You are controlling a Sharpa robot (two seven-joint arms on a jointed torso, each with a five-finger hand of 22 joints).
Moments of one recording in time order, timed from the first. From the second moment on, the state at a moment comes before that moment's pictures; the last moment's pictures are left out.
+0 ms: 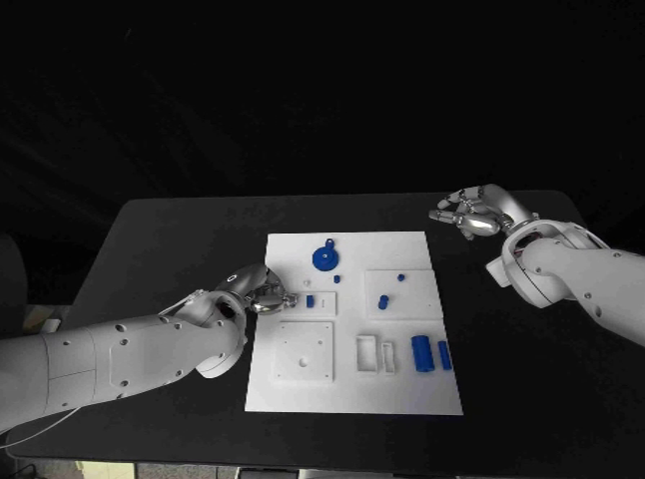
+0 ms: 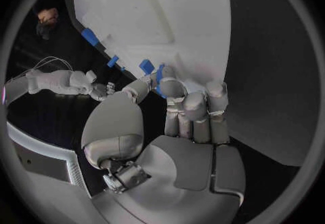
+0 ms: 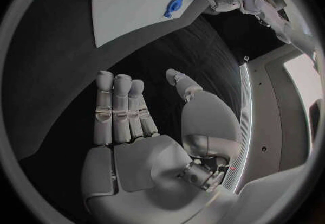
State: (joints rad) left arm 1.10 -0.75 -0.24 1.36 -1.19 -0.64 -0.25; left_hand 0.90 -0.21 0.68 -0.11 0.37 1.22 -0.02 0.47 0.68 1.40 -0.13 0.97 0.64 1.25 -0.21 1.46 0.68 0.10 1.04 -0.17 1.18 1.30; right arm 1.22 -0.75 -0.05 1.18 -0.95 -0.50 0.07; right_hand 0.86 -0.18 0.44 -0.09 0.45 0.81 0.16 0.27 0.44 0.96 0.05 1.09 0.85 1.17 -0.06 0.98 0.94 0.19 1.11 0.00 0.78 1.28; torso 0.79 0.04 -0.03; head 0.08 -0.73
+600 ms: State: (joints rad) left arm 1.11 -0.74 -0.24 1.37 -1.23 -0.62 -0.29; left_hand 0.90 -0.22 0.69 -0.11 0.37 1.23 -0.02 0.47 0.68 1.40 -0.13 0.97 0.64 1.26 -0.21 1.46 0.68 0.10 1.04 -0.17 1.18 1.30; right arm 1.22 -0.75 -0.05 1.18 -0.95 -0.50 0.07; right_hand 0.86 -0.18 0.44 -0.09 0.45 0.81 0.16 0.27 0.44 0.96 0.05 1.09 0.85 1.17 -0.06 0.98 0.94 0.19 1.11 0.00 0.78 1.28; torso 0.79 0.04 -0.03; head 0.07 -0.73
